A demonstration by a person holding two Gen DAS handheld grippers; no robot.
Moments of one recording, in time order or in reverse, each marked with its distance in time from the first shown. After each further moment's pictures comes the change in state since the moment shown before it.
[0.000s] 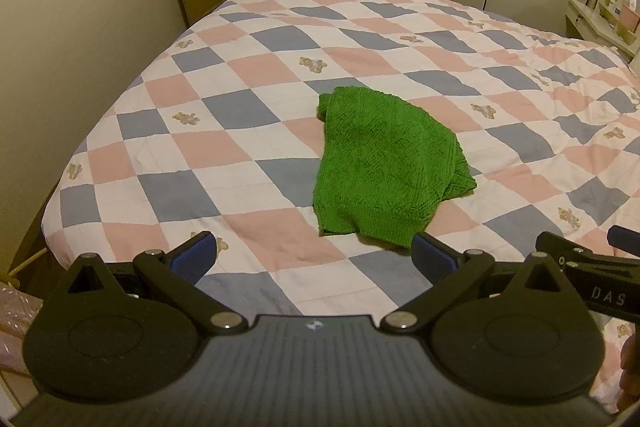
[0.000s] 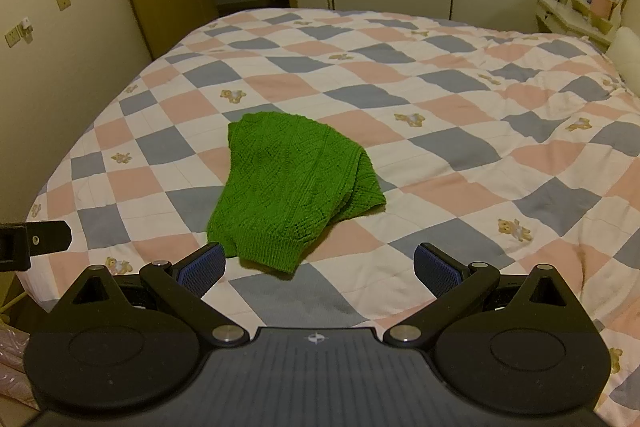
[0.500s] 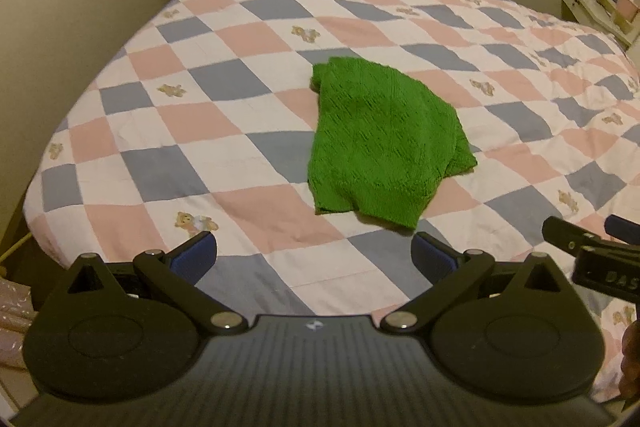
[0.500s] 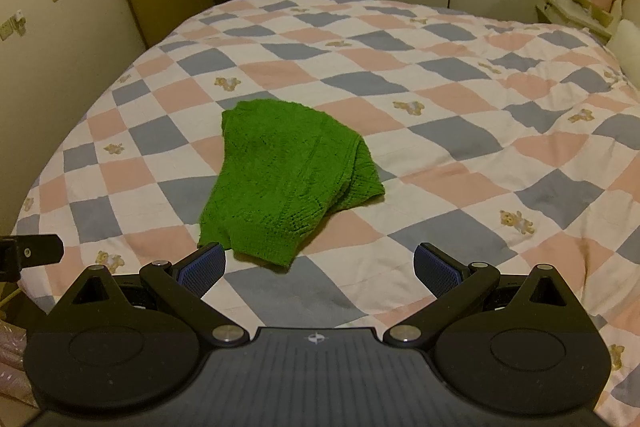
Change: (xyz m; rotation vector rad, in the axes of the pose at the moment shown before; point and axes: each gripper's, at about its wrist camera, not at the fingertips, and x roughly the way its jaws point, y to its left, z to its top) left arm 0.046 0.023 0.000 0.011 0.097 -0.053; right arm 0.023 0.002 -0.002 0.015 0.026 0.005
